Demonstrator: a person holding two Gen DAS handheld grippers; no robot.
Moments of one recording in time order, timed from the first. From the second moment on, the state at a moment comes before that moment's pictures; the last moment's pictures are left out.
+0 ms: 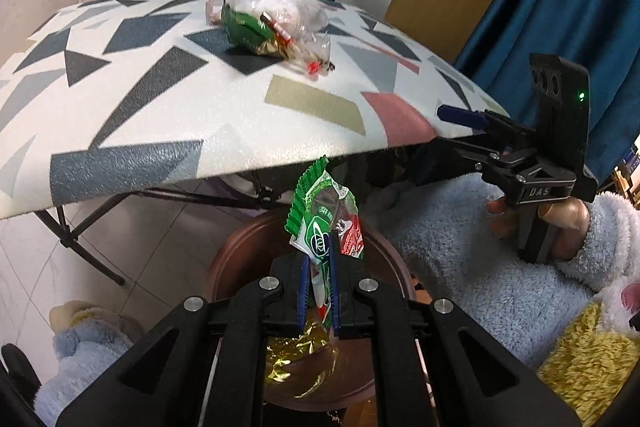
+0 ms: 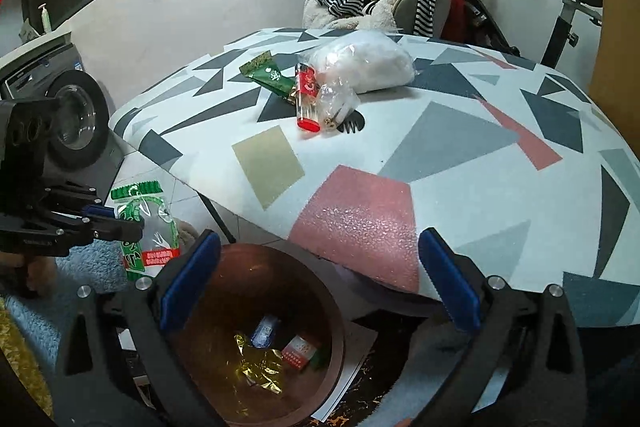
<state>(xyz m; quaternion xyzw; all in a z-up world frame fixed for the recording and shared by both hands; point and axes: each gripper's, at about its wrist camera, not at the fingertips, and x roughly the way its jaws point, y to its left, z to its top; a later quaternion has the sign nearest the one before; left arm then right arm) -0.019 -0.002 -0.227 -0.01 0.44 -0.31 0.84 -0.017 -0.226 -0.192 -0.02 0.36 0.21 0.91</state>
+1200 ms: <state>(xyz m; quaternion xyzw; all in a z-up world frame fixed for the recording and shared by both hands) -0.005 0.027 -0.227 -0.04 0.42 -0.19 0.88 -0.020 -0.226 -0.195 -0.03 0.37 0.20 0.91</state>
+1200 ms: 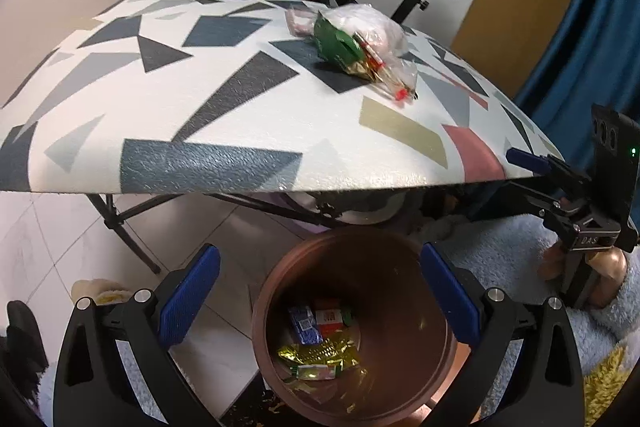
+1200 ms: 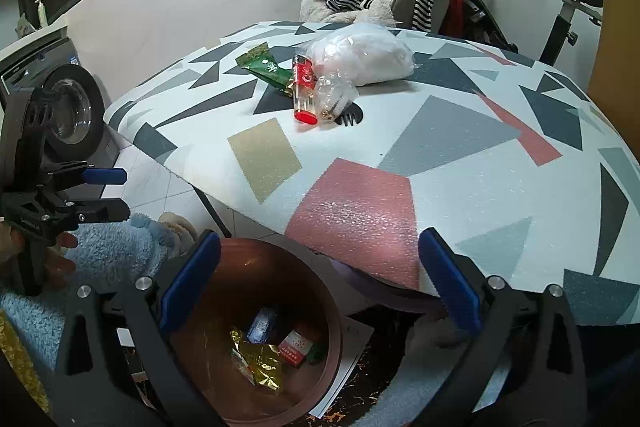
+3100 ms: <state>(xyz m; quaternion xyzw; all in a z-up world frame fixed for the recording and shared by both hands) 0.124 0.039 -0.169 -0.25 0.41 -0.21 0.85 0.120 -0.222 -0.173 0.10 0.40 0.21 0.89</state>
